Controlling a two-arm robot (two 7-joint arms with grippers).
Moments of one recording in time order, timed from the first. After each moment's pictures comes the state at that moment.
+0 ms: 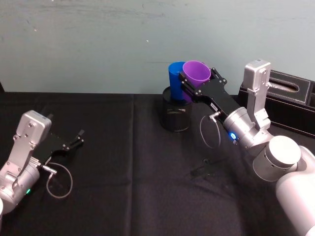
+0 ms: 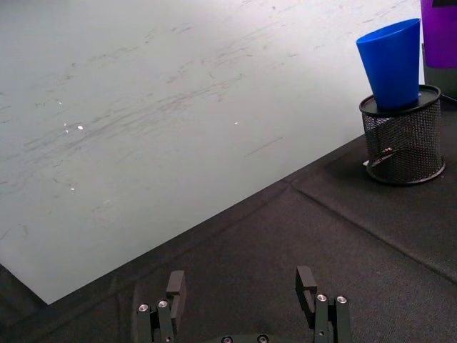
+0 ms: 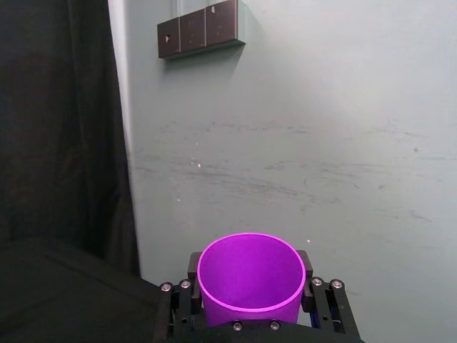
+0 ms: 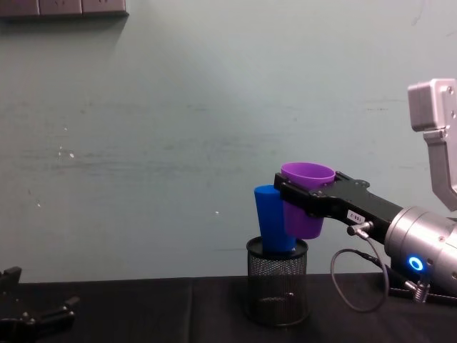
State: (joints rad) left arm -0.20 0.60 0.45 -1.41 -0.25 -0.12 0.03; right arm 0.61 0.09 -0.27 -0.83 0.28 -0.41 0.48
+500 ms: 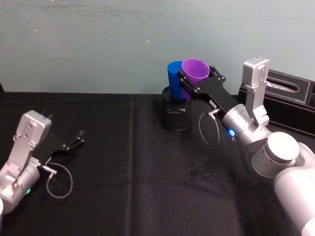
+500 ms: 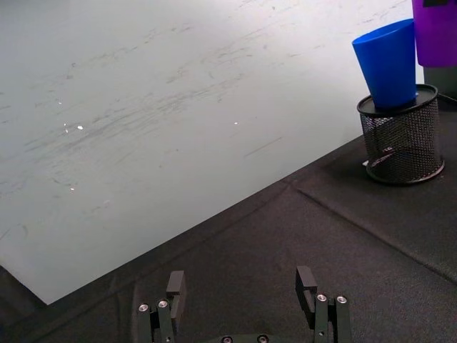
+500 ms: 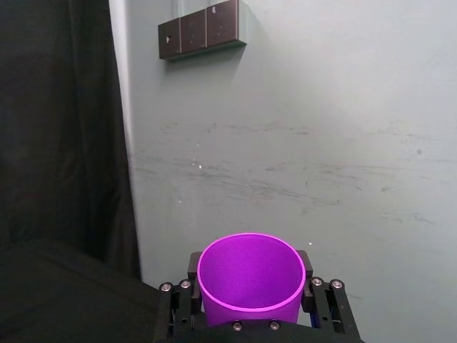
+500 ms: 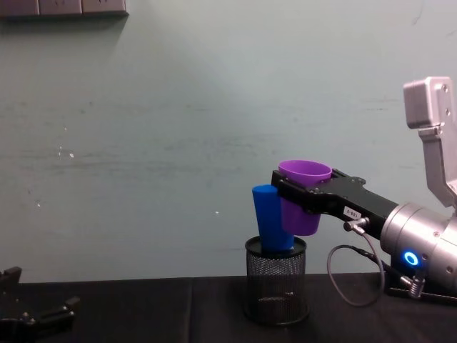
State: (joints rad) left arm -0.20 0.60 0.45 -1.41 -0.25 -0.12 0.03; right arm 0.65 0.08 -0.27 -0.78 0.28 -0.42 0.50
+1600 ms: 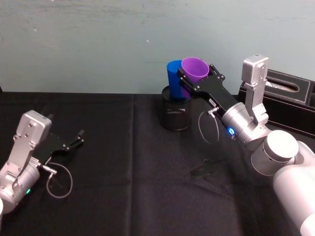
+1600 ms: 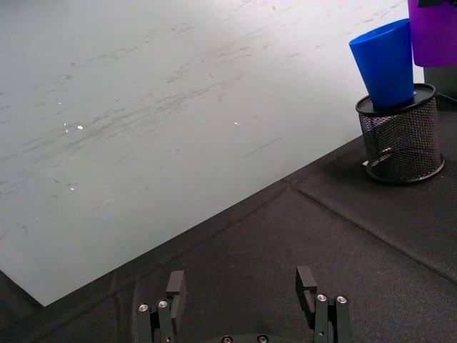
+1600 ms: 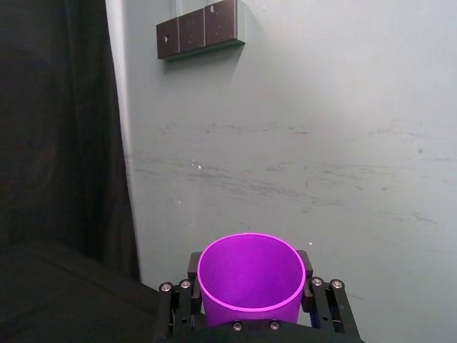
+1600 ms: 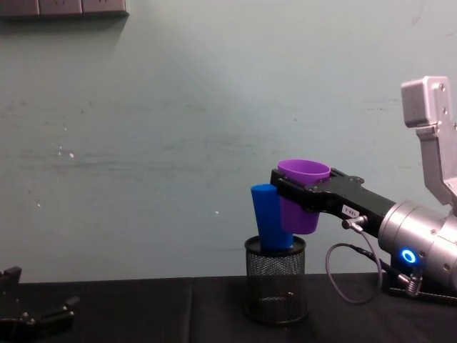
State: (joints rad) left arm -0.20 0.60 0.45 -1.41 -0.25 -0.12 0.03; right arm 0.67 0.07 -0.26 -0.75 0.29 -0.43 0.51
